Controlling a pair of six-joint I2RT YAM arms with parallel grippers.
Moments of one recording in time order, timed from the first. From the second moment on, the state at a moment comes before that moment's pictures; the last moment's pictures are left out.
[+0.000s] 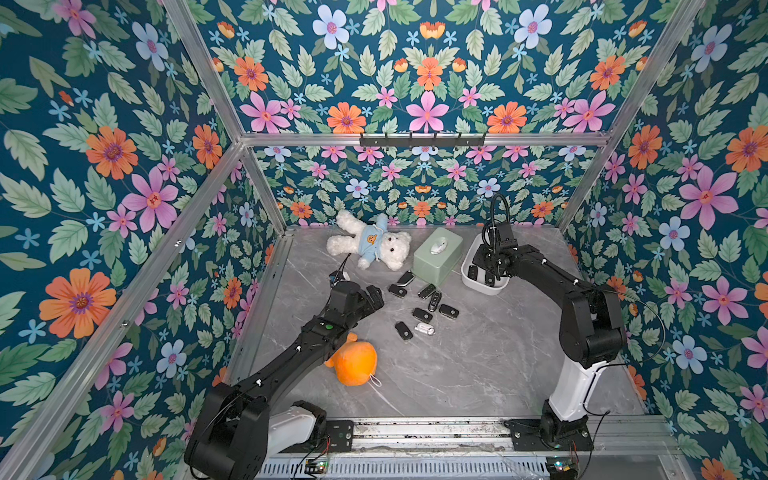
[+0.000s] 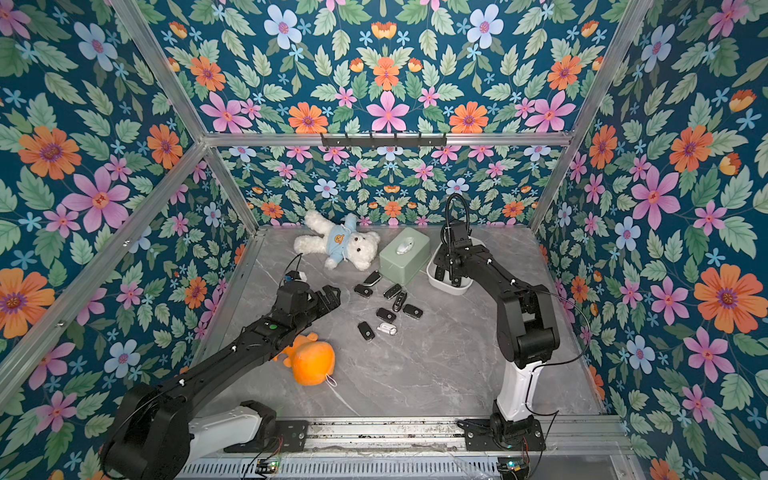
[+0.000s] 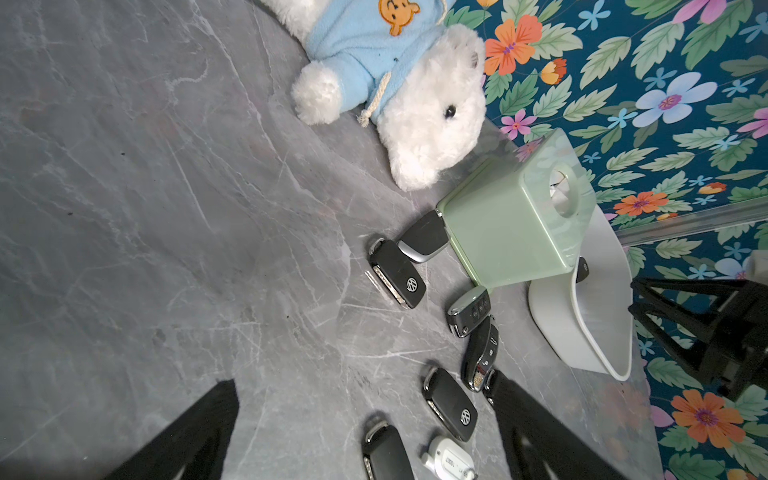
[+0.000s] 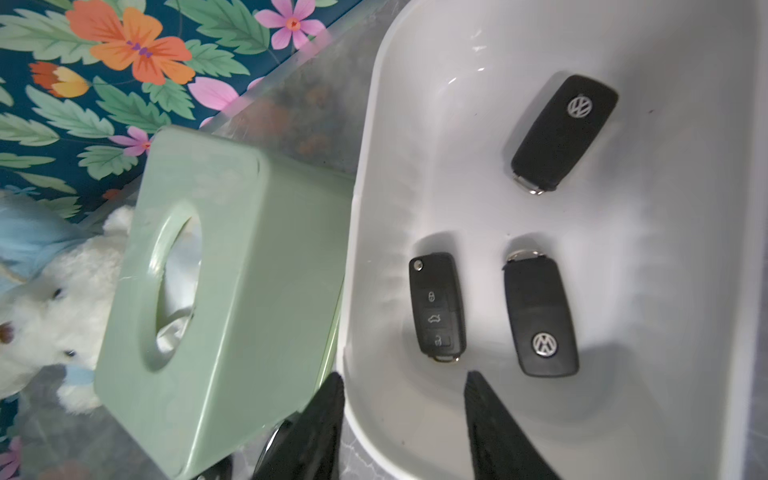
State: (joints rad) left arm -0.45 1.18 0.63 -0.07 -0.09 -0.81; right arm 0.29 1.87 1.42 -0.43 0.00 0.68
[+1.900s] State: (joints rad) left arm -0.45 1.17 0.60 -0.07 -0.09 -0.81; right arm 0.37 1.94 1.44 -0.49 0.02 0.63
